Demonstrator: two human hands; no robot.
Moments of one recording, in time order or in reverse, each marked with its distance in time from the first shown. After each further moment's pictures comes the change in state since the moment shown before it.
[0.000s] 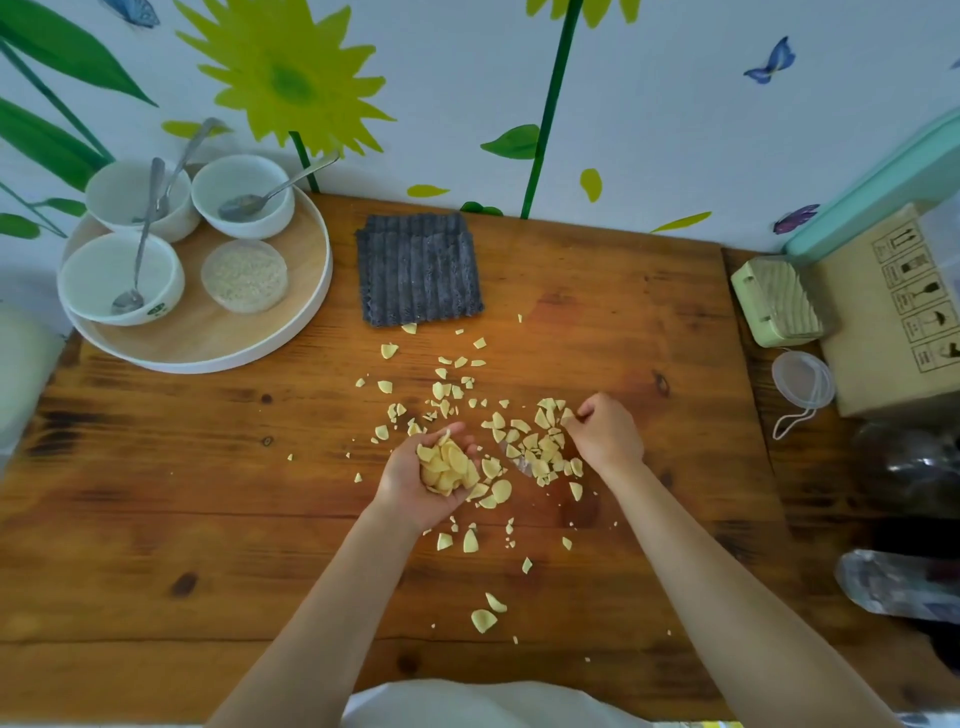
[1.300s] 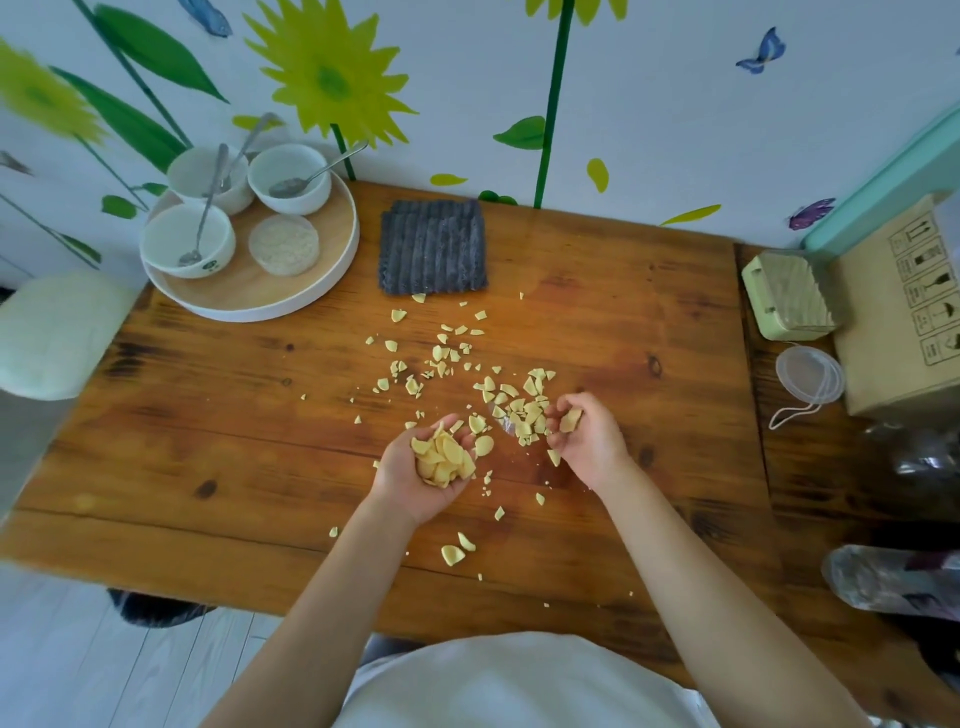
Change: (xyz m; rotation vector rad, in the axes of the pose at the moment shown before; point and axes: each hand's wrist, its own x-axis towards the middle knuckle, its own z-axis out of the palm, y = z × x) left_hand -0.045 -0.062 0.002 -0.085 0.053 0.145; right_hand -0.044 0.029 -0.012 1.428 -0.481 0.210
